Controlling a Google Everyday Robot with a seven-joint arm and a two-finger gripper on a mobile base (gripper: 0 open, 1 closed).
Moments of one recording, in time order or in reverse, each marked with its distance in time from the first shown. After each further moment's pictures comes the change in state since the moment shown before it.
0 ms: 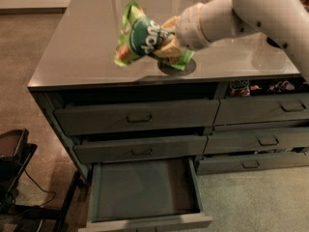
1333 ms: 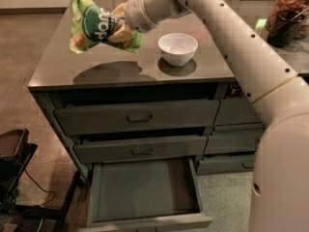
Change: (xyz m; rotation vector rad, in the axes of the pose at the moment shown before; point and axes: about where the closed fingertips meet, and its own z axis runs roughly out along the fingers) arm -0.080 -0.042 0.124 -0.119 -0.165 -0.113
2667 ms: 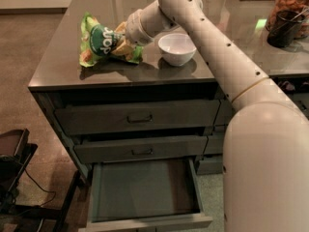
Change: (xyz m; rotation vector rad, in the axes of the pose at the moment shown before) arm 0.068 0.005 0.055 -0.069 0.072 0.041
